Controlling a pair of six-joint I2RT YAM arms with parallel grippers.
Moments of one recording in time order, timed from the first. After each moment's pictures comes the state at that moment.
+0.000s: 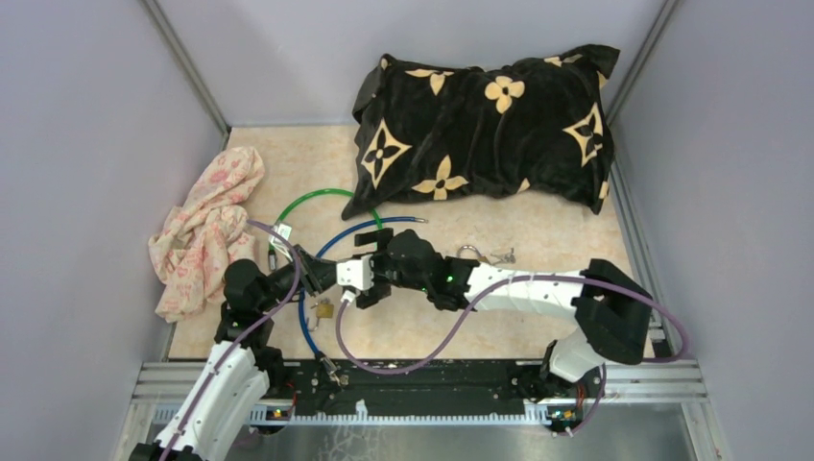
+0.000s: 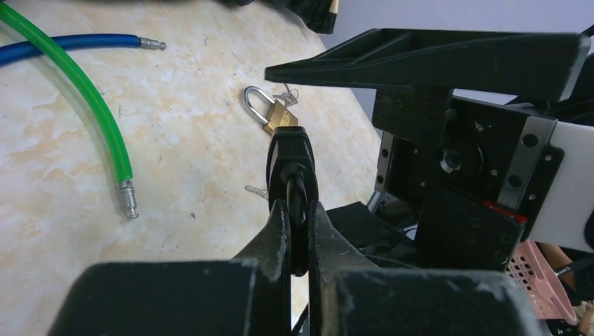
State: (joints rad) left arm -0.18 0.53 0.19 0.31 0.77 -0.78; right arm 1.14 1.47 0.92 0.19 -0.04 -0.80
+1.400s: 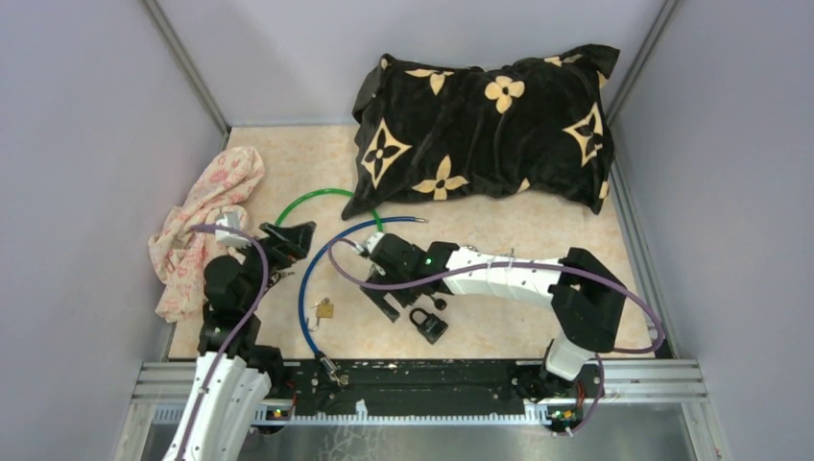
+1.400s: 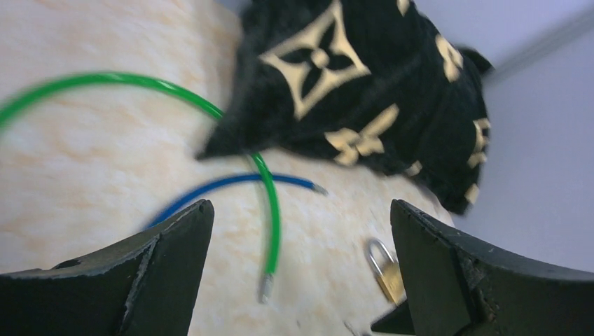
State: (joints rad) left arm -0.13 0.42 0.33 0.05 0.18 -0.71; right arm 1.12 1.63 1.12 -0.61 0.11 0.23
